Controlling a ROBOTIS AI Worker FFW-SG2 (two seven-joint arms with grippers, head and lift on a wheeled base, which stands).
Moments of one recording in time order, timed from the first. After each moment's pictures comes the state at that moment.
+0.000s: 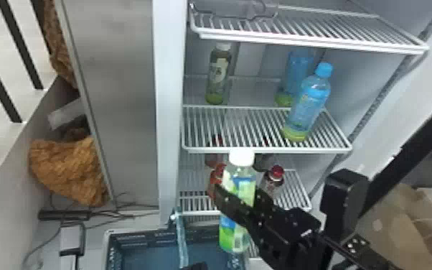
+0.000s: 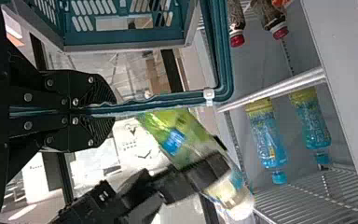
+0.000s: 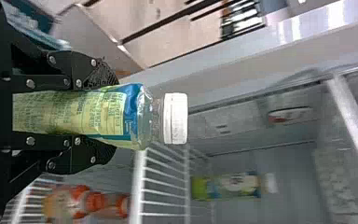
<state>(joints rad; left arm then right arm) 0.35 0.25 -0.04 -1.96 1.16 1.13 -0.51 0.60 -0.14 0.05 -2.62 -0.24 0.84 0.24</state>
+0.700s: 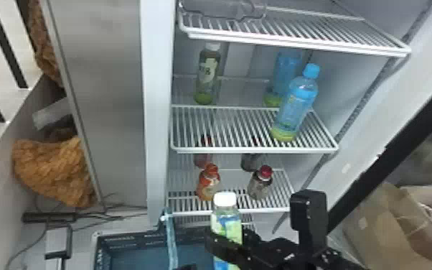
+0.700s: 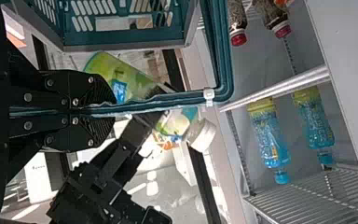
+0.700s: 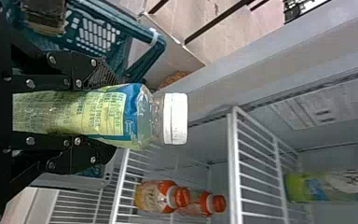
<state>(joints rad) 0.34 0.25 -0.04 -1.96 1.16 1.13 -0.51 0.58 -0.13 0.02 -2.59 -0.24 1.11 0.28</state>
